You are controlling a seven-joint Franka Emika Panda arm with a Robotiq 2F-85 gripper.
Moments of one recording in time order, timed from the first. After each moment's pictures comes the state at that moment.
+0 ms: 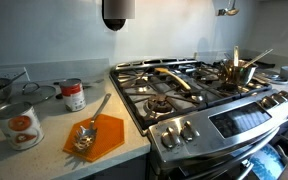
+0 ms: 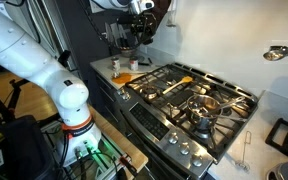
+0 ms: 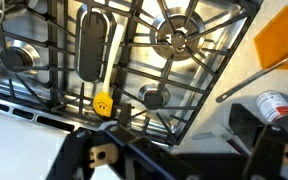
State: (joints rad) arm 0.02 -0.43 0.07 -2.30 -0.08 2.15 -0.04
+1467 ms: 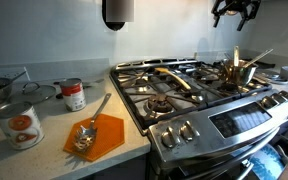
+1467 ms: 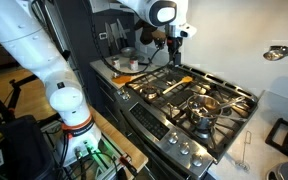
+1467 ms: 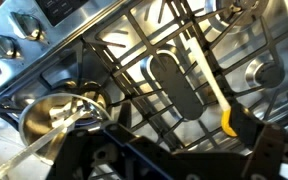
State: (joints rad) arm -0.21 -0.21 -0.17 -2.25 0.04 2.17 0.31
